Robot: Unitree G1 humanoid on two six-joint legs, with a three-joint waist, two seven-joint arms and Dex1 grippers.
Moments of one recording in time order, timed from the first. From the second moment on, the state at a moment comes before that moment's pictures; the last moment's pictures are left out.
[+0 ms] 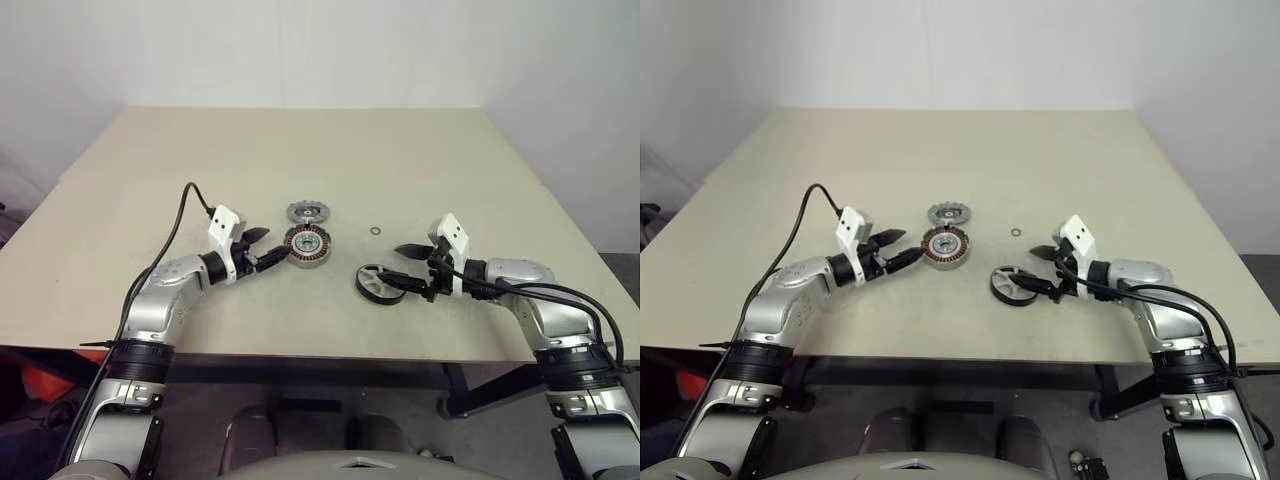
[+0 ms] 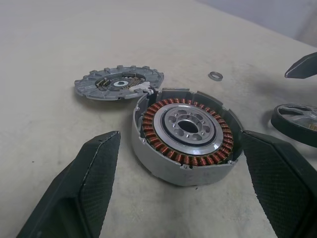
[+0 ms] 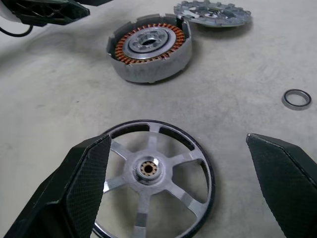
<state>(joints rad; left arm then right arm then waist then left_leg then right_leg) -0.37 0.36 0.01 0.15 -0.35 0.41 -0.80 -0.31 -0.62 0.01 0.00 0.34 0.60 1.02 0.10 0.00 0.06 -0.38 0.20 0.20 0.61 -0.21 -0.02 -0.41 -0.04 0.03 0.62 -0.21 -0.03</state>
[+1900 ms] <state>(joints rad) -0.36 0.37 0.00 0.19 -0.31 0.37 -0.75 -0.43 -0.60 0.00 0.17 0.35 0.59 0.91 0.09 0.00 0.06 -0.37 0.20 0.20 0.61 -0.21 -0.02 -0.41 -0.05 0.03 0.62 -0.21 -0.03</state>
